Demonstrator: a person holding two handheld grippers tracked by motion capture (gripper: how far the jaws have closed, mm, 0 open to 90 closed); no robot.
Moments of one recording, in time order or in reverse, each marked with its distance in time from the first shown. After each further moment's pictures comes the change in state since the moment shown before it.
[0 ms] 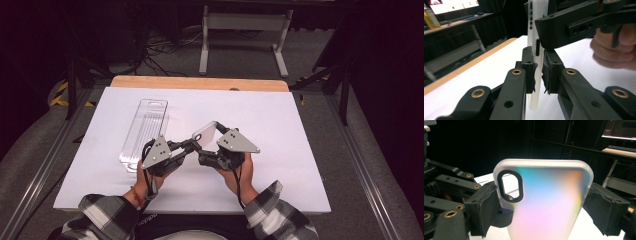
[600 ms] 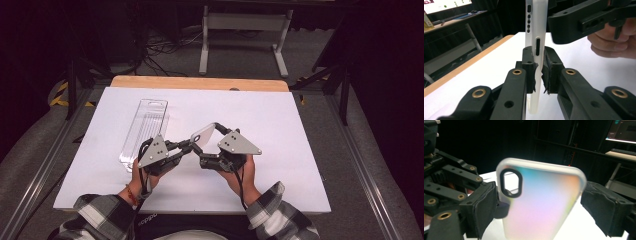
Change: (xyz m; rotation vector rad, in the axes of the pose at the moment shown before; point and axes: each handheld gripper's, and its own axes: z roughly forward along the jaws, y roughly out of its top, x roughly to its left) left arm 0.010 0.001 -0.008 0.026 -0.066 0.016; right arm -0.001 -0.001 -0.006 -0.004 0.025 -0.035
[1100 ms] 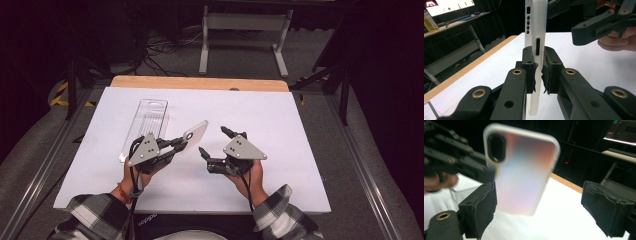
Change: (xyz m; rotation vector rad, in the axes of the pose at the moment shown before) left arm 0.011 0.001 -0.017 -0.003 0.010 0.021; right arm -0.007 -0.011 -0.015 0.039 -0.020 -0.080
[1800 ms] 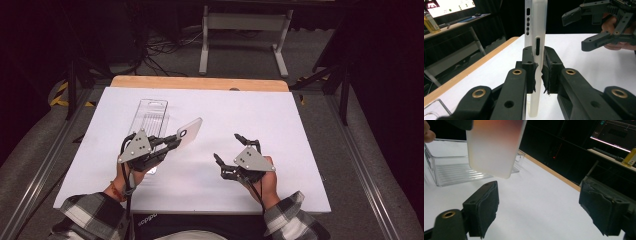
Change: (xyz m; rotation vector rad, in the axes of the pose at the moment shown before) left arm 0.011 0.001 -0.013 -0.016 0.000 -0.007; right arm -0.010 -0.030 -0.023 0.058 -0.076 -0.099
